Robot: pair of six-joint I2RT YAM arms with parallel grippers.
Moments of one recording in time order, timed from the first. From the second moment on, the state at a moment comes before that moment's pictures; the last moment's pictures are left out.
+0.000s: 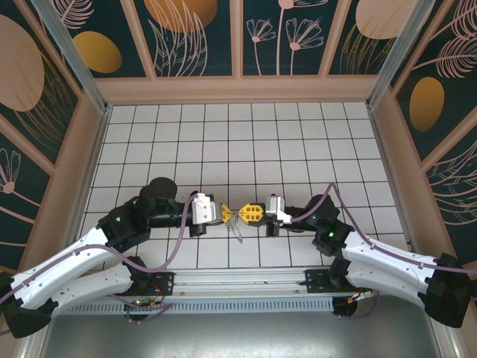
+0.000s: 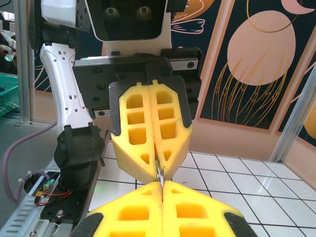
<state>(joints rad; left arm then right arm) -0.93 0.81 0.82 -0.40 0.43 0.42 0.95 0.83 0.39 0.59 -0.58 -0.17</state>
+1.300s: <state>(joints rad) -0.93 0.82 0.83 -0.43 0.43 0.42 0.95 0.85 0.39 0.59 -0.60 -0.19</state>
